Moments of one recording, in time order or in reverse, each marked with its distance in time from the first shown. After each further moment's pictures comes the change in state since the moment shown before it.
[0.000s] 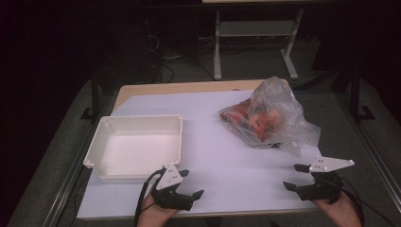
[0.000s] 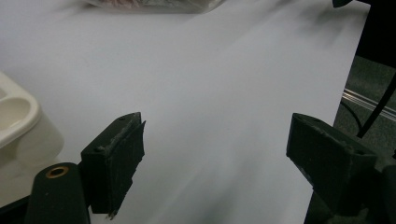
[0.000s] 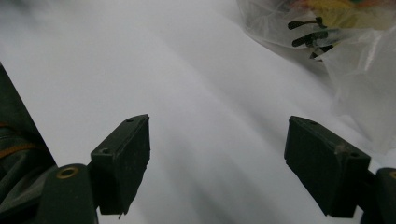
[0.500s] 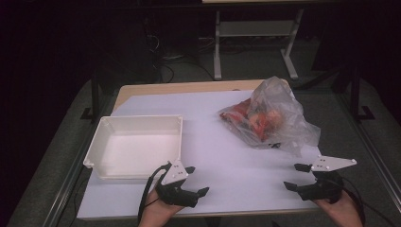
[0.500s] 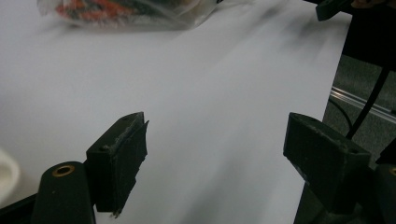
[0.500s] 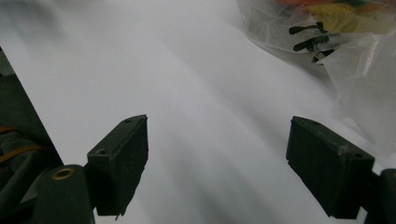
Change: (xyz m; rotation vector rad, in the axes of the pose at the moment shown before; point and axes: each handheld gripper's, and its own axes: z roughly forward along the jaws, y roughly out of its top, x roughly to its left) left arm -0.007 0.027 0.003 0.001 -0.031 0.035; right arm -0.002 0.000 -0.002 -0.021 0.027 0.015
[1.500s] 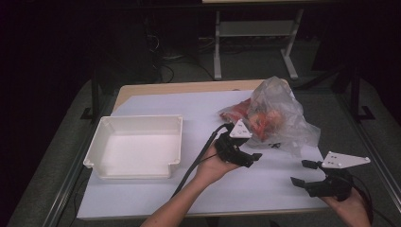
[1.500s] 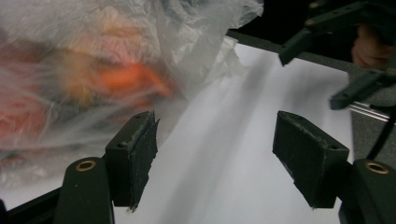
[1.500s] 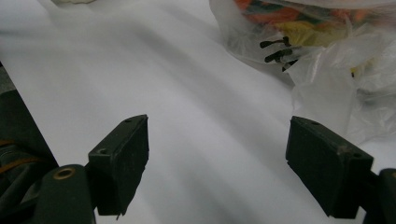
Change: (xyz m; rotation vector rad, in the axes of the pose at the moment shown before) left arm -0.003 0.129 0.125 0.037 -0.129 0.106; right arm -0.012 0.000 -0.018 -0.047 -0.017 0.019
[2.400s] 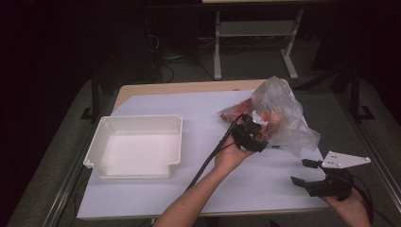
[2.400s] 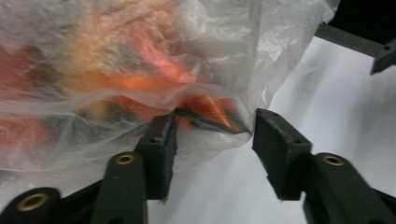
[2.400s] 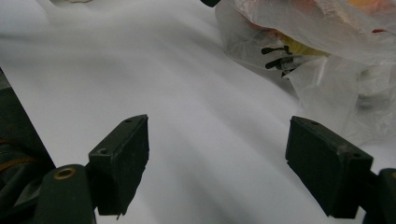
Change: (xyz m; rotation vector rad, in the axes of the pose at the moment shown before) left arm 0.020 0.021 0.057 0.147 0.092 -0.077; right arm 0.001 0.002 -0.001 -0.001 -0.014 -0.016
